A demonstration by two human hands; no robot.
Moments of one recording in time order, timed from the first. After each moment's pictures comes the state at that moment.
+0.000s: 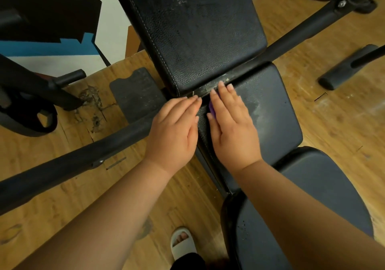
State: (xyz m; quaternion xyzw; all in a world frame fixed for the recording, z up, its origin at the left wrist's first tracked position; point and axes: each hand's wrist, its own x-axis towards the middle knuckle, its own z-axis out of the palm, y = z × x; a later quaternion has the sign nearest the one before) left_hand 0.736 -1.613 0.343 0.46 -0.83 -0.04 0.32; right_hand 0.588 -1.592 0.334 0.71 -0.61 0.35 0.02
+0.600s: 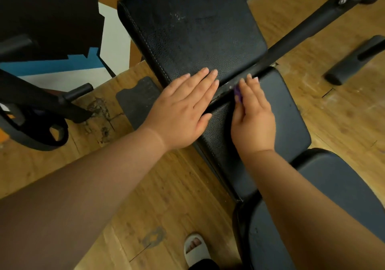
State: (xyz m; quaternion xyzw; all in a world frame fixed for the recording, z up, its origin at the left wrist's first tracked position) left_hand 0.740 -1.674 0.381 0.32 -0.92 0.20 0.10; right_hand 0.577 -1.622 0.340 0.58 -0.69 0.43 0.00
